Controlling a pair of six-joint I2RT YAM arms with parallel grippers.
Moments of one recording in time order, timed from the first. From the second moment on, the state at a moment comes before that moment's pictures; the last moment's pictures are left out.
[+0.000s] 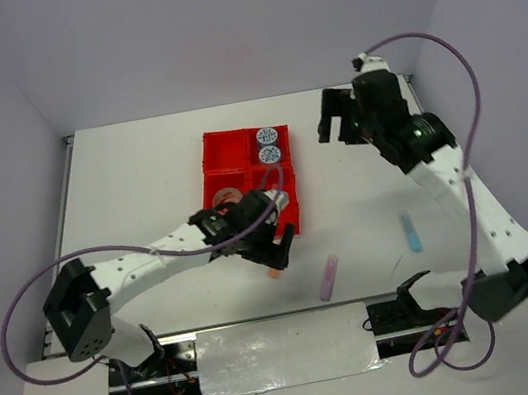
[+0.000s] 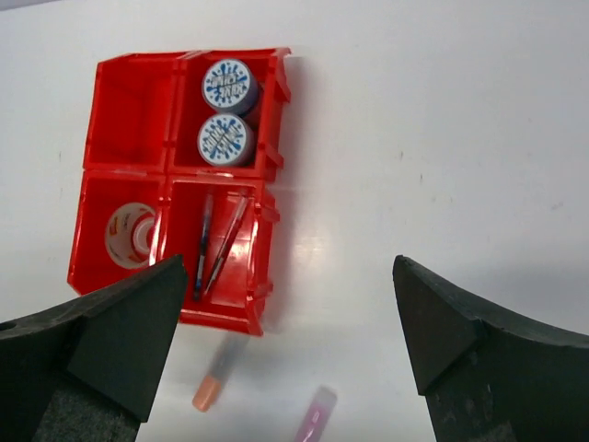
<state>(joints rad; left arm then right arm) -0.93 1.48 1.13 -0.65 0.02 -0.45 0.38 1.30 1.52 -0.77 0.22 0.38</state>
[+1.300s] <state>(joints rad) -1.01 1.41 1.33 -0.59 -0.06 -0.50 0.08 0.91 1.06 -1.06 0.02 0.55</state>
